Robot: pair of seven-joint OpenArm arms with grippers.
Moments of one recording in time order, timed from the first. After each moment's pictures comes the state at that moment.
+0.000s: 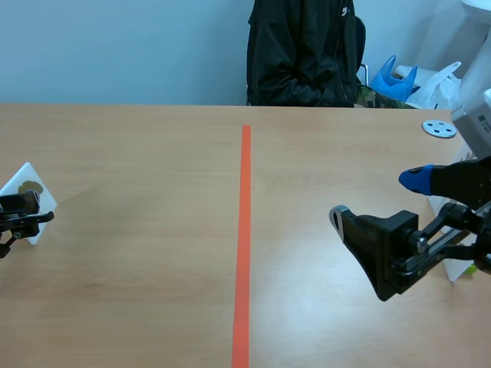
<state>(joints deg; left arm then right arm) -8.5 -29.3 9.4 41.4 -33.5 -9.6 -23.2 -32.5 20.0 11.9 115.8 22.4 35.4 -15.0</state>
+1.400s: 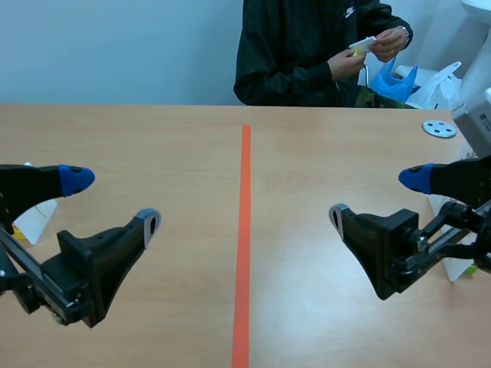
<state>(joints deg) 39.6 -36.8 3.4 118.3 -23.2 -14.1 -6.2 -32.5 20.0 11.9 115.8 22.4 35.5 -14.5</state>
